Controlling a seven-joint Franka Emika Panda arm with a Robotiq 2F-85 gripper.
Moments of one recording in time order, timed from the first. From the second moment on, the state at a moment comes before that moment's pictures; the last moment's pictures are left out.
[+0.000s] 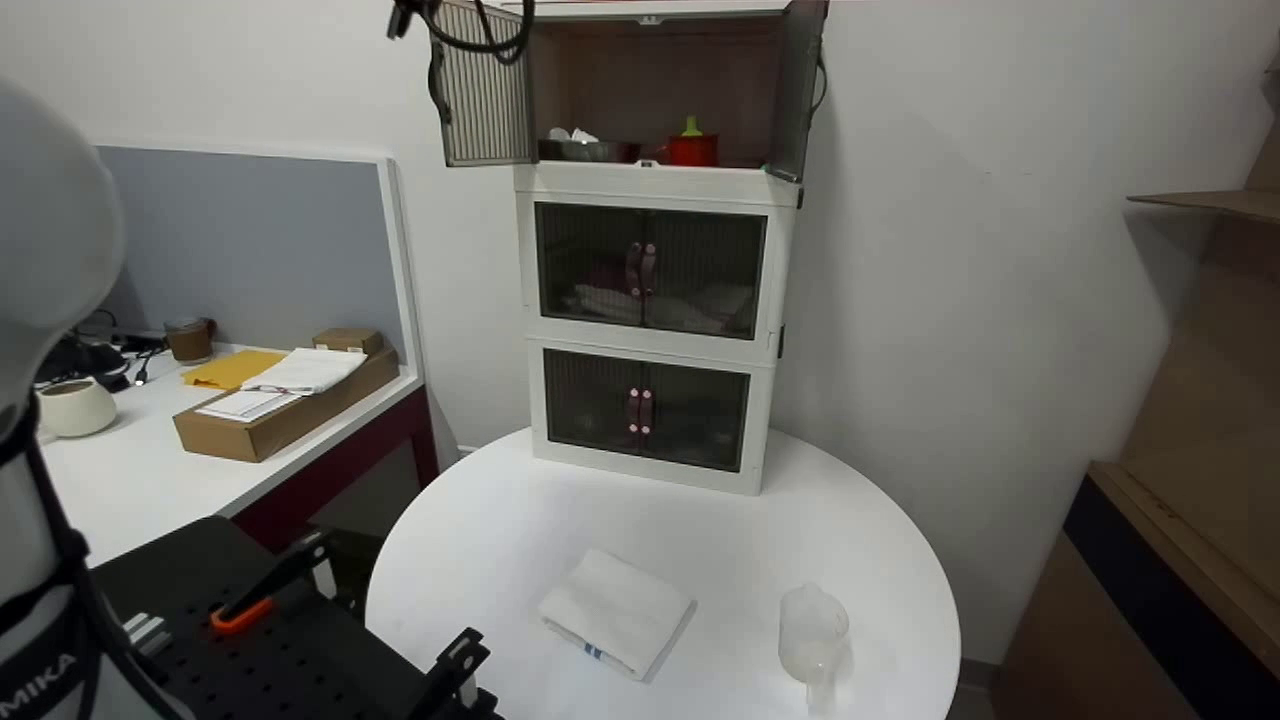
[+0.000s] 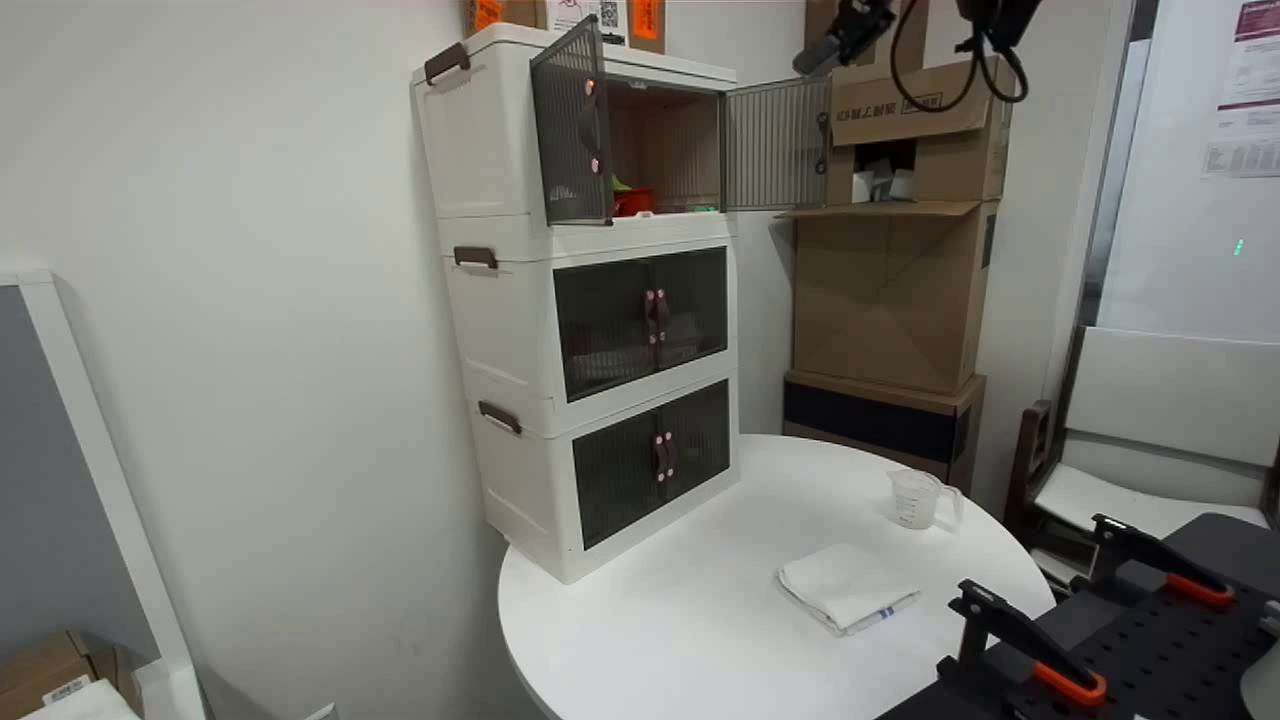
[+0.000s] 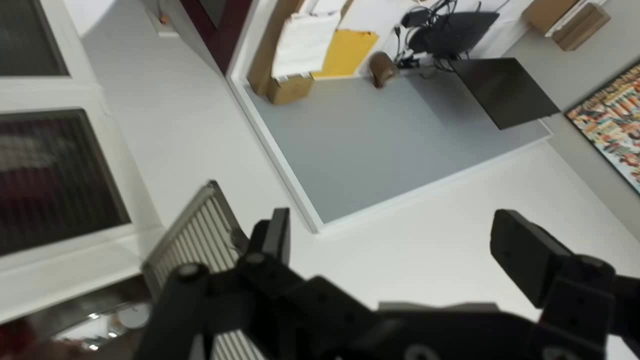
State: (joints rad) arm 0.85 -0.42 -0.85 -2.14 -2.47 4.22 2.24
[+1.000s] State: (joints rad) arm 0.23 0.12 -0.92 -2.05 -2.51 4.20 2.15
